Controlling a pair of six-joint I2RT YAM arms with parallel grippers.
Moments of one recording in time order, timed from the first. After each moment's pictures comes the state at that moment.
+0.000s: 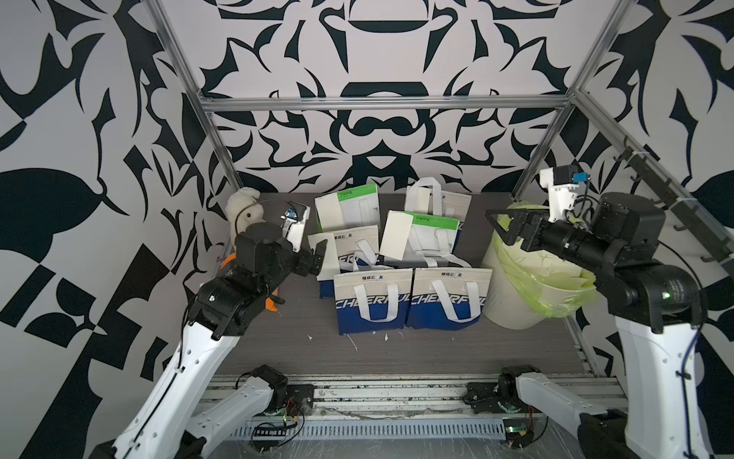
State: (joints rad) left arm -0.37 0.94 1.29 -0.81 -0.05 0.04; right arm 0.10 1.10 1.75 -1.01 -0.55 0.33
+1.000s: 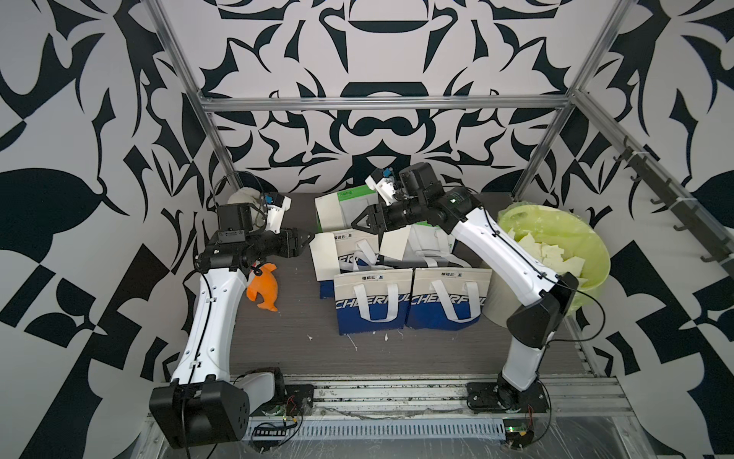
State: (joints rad) left arm 0.05 1.19 1.21 -0.72 0.71 0.07; right arm 0.68 1.86 2.05 -0.85 -0.55 0.37
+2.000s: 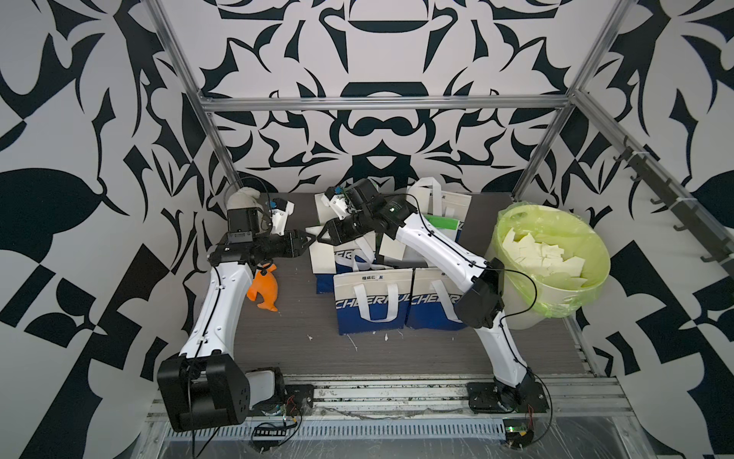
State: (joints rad) left arm 0.06 1.26 1.11 -0.60 0.78 -0.05; right arm 0.82 2.24 2.37 -0.83 -0.46 0.40
